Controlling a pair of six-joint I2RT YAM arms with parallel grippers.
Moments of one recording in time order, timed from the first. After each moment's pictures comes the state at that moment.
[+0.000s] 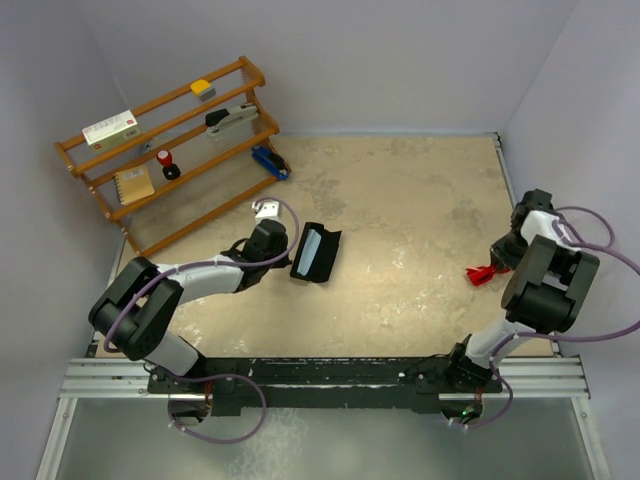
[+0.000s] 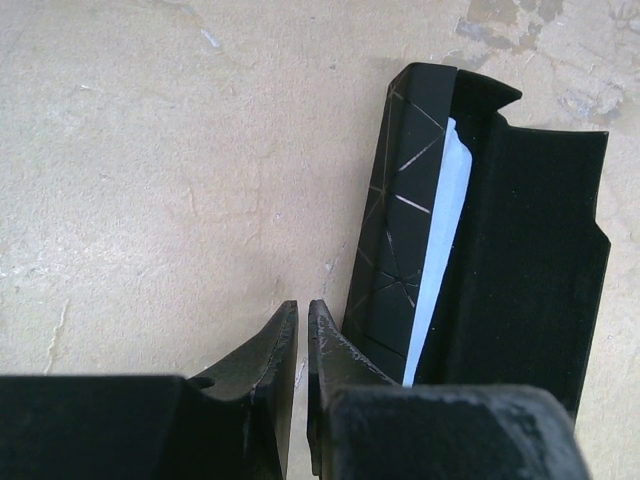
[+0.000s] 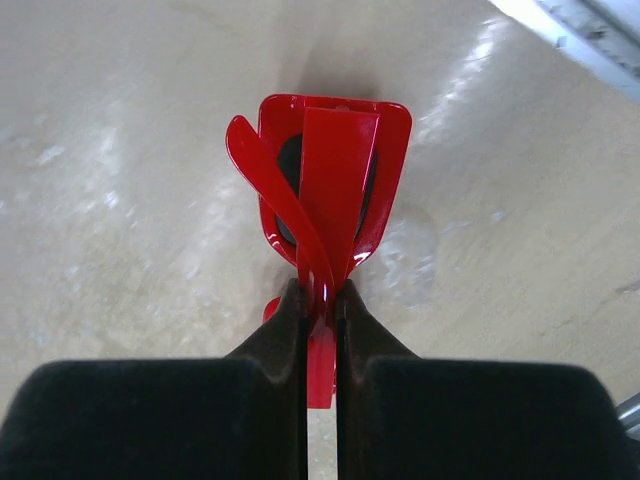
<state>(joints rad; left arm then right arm) -0.63 1.52 0.67 0.14 -0.28 -0.58 -0.50 1.69 1.07 -0.73 0.18 0.59</state>
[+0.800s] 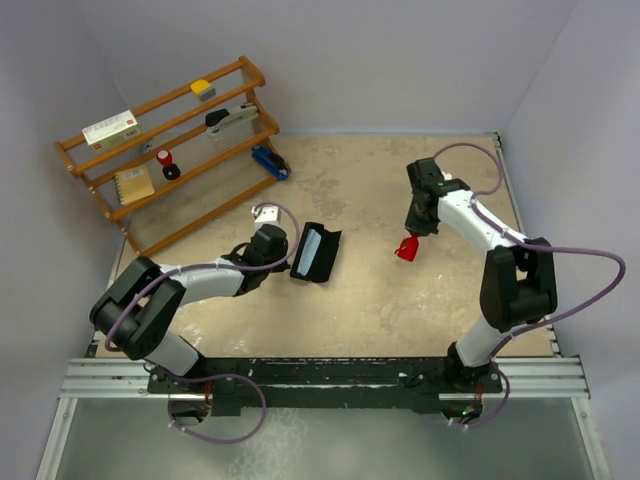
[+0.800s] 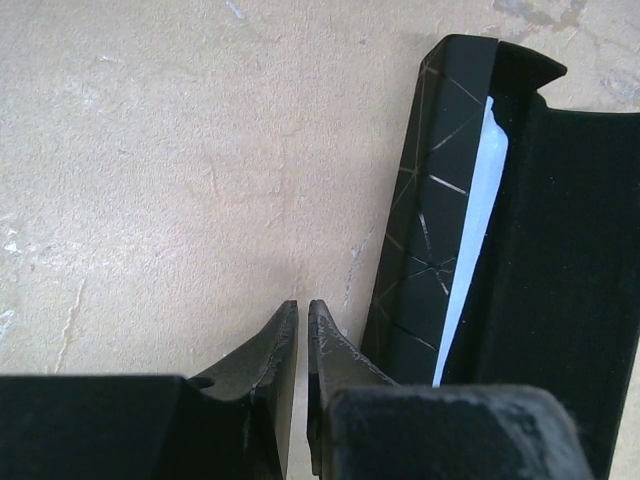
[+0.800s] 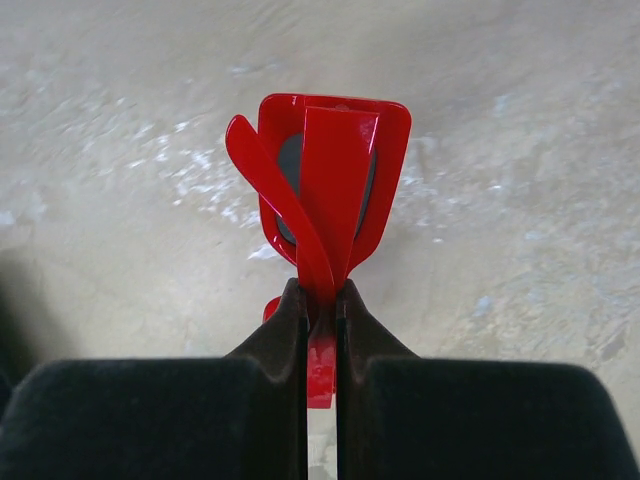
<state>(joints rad) -0.64 1.52 0.63 0.15 -0.32 -0.58 0.21 1.65 1.23 -0.75 0.27 0.54</state>
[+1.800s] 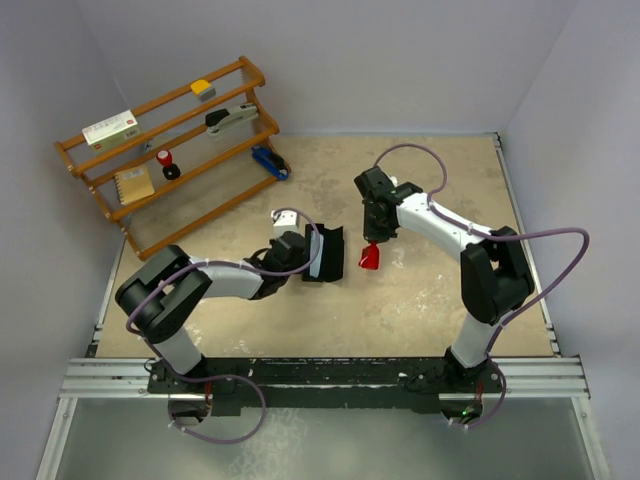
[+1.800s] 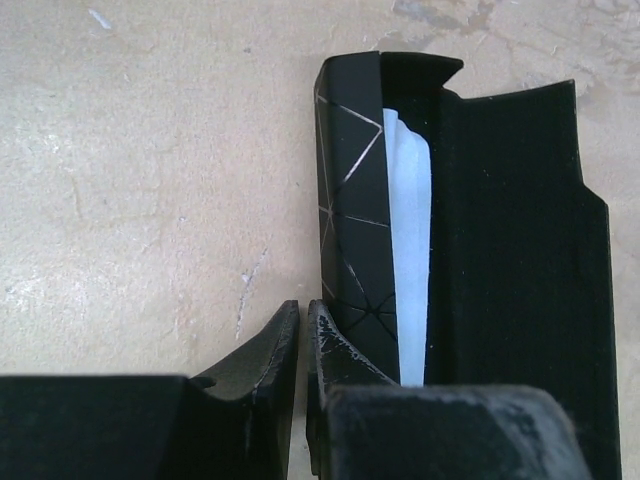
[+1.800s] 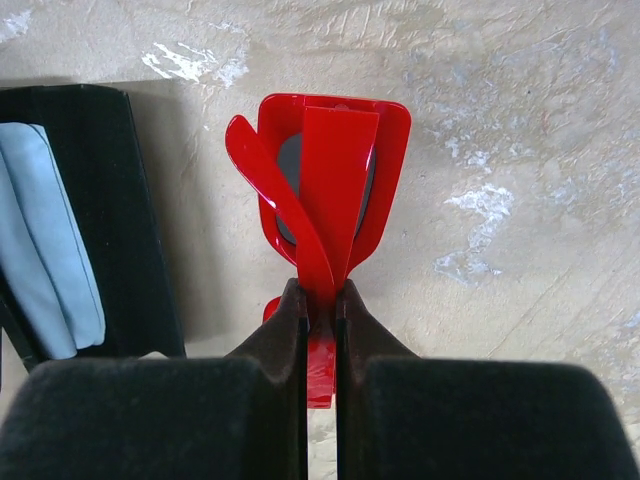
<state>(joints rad) -0.76 1.67 0.68 0.31 -0.41 -0.63 0.52 1.76 1.33 -0.75 0.23 0.55</state>
